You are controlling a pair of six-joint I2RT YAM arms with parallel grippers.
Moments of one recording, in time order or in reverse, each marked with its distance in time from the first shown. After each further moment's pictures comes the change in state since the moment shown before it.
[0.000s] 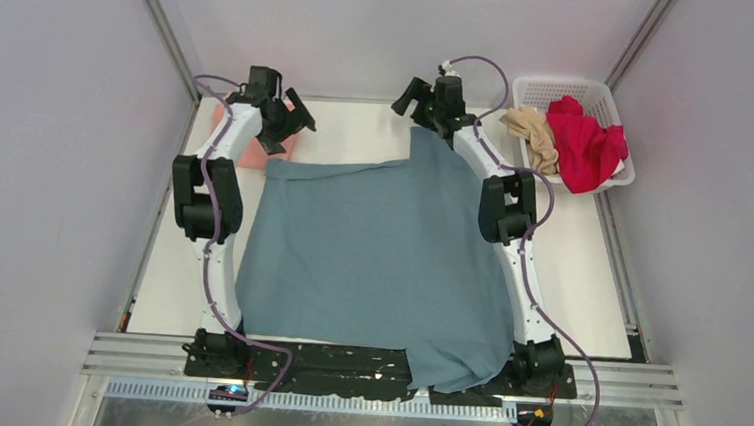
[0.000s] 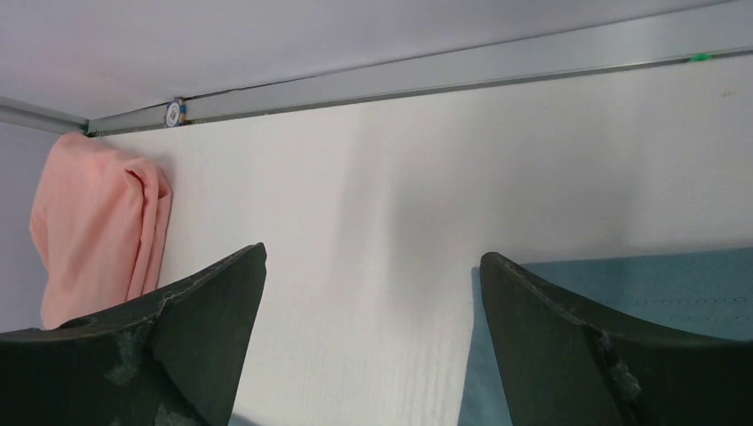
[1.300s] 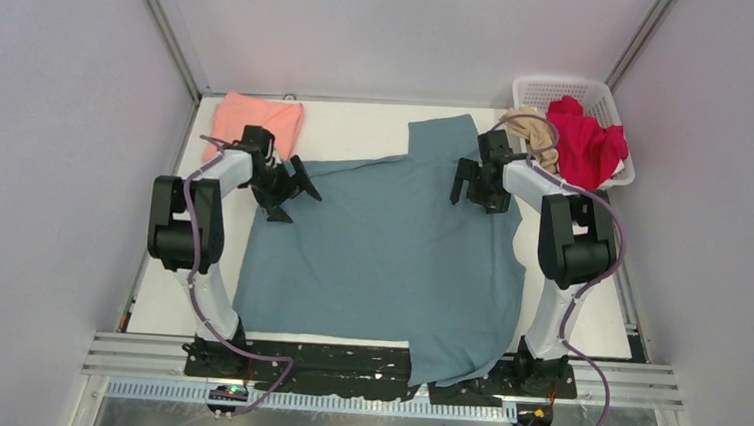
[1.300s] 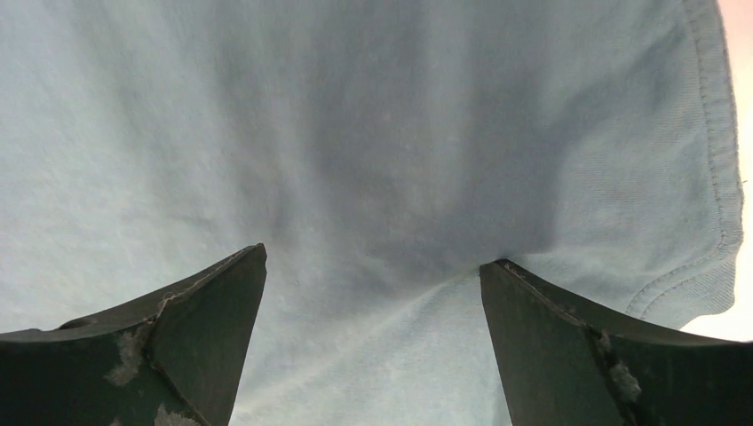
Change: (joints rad) left arm 0.020 -0.331 -0.701 0.057 0.298 0.079; right arm -0.106 -0.753 -1.088 -0.345 0.219 -0.243
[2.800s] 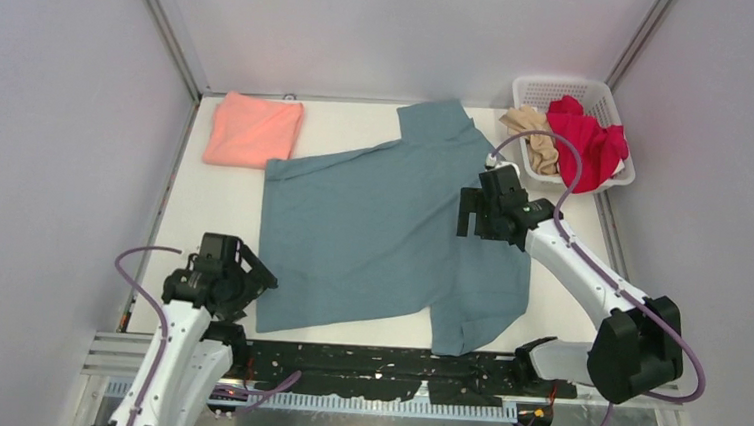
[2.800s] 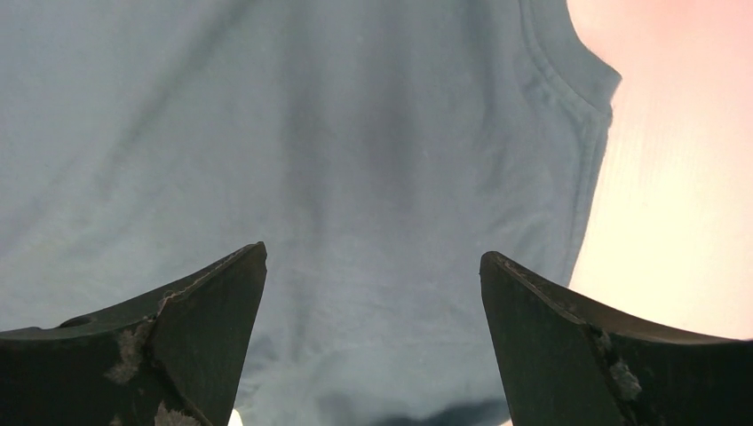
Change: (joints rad) left arm -0.031 -1.181 -0.695 -0.445 -0.426 -0.251; right arm 0.184 -0.607 -0.322 -0.114 0.183 -0.024
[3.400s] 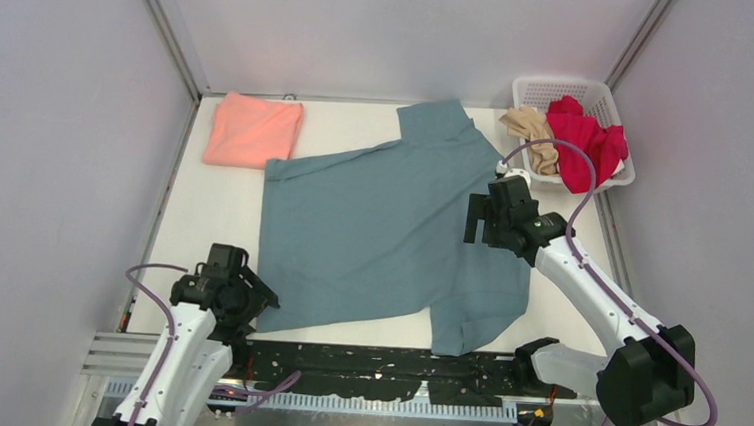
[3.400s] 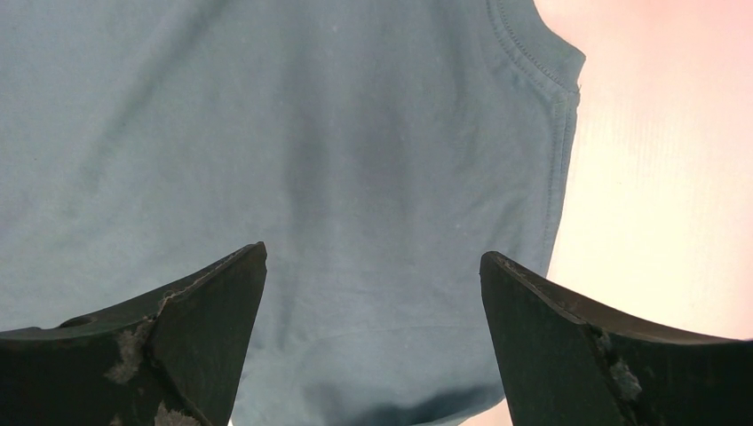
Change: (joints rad) left arm -0.008 -0.049 -0.135 -0.008 0.056 -0.095; right arm -0.003 -0.139 -0.089 -0.023 0.035 0.011
